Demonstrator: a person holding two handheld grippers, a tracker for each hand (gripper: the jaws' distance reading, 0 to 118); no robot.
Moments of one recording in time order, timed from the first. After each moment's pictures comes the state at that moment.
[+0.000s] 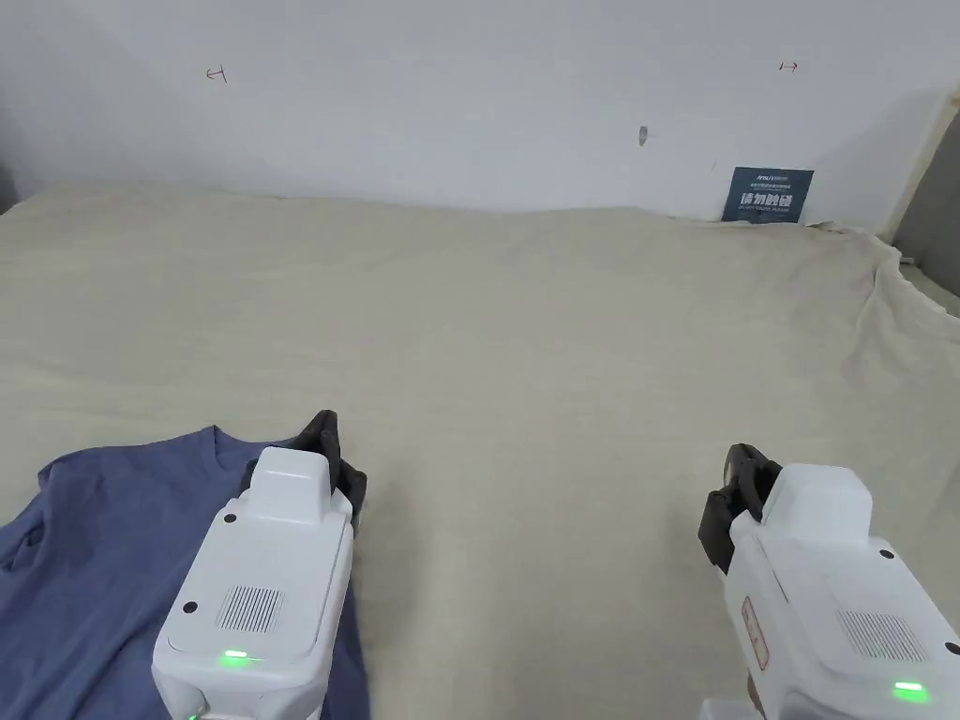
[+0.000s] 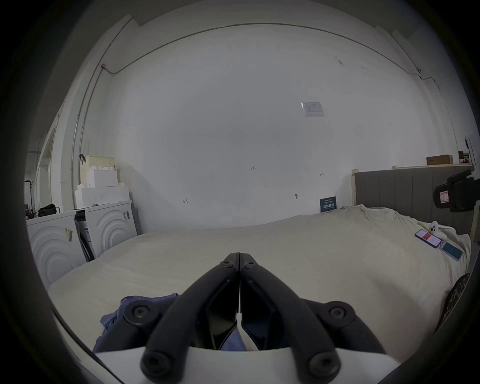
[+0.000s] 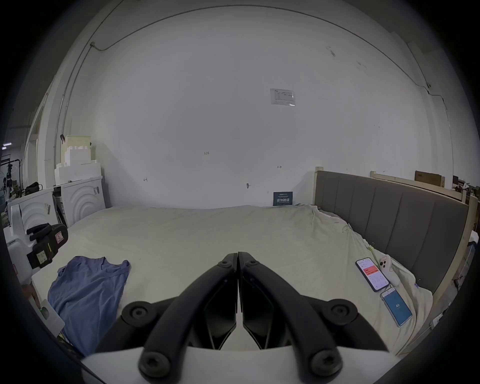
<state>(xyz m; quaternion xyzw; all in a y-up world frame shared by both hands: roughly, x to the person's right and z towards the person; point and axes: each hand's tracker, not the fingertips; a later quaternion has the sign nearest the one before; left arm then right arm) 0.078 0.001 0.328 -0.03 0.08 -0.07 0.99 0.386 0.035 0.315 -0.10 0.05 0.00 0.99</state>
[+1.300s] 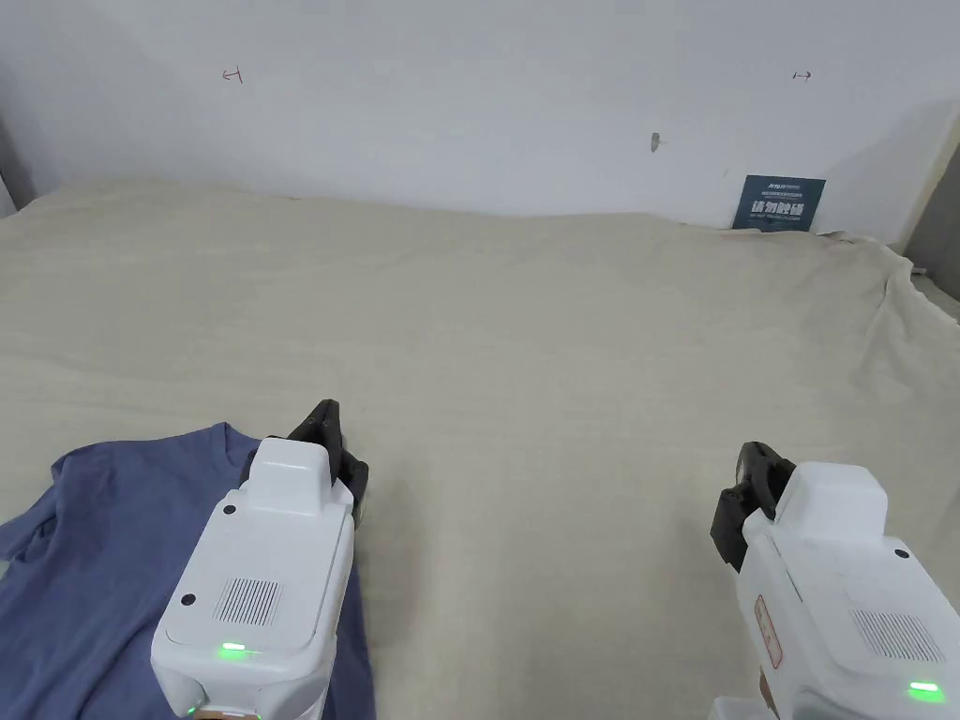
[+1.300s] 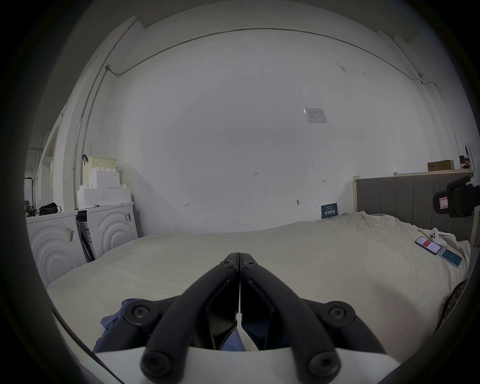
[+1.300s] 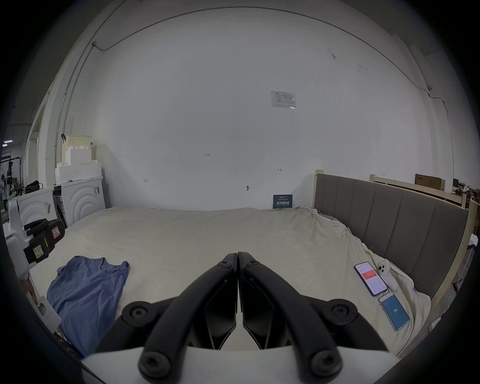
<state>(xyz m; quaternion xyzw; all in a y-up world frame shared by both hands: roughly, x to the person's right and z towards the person) 0.072 0.008 0.332 -0.01 0.08 -0.06 0.99 0.385 0.049 0.314 -0.09 0.05 0.01 0.99</state>
